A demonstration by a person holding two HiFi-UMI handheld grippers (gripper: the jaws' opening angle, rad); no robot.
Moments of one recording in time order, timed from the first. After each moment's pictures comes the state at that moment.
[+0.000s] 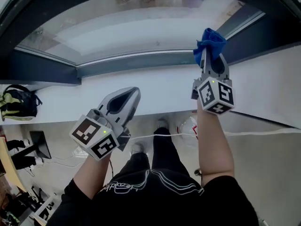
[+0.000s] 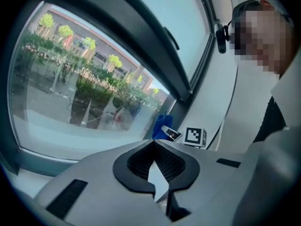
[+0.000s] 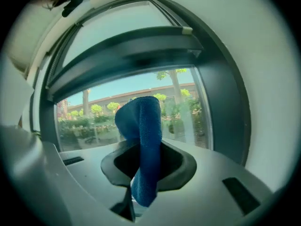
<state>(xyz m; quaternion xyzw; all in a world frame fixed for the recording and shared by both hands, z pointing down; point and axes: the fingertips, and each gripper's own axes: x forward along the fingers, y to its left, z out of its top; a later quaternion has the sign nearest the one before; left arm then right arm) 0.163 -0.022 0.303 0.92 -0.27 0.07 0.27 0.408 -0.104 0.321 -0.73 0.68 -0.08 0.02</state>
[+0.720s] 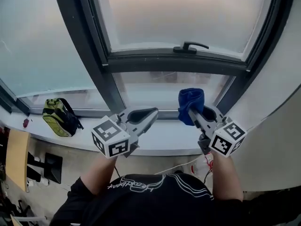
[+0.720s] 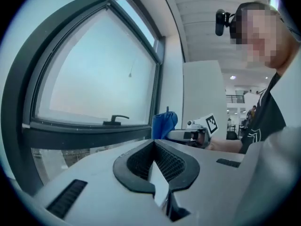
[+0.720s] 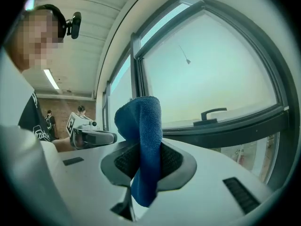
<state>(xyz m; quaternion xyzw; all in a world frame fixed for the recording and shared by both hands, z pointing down) -0.009 0.147 -0.029 0.98 -0.19 0.03 0.05 0.099 0.138 -0.029 -0.43 0.90 -0.06 0.02</state>
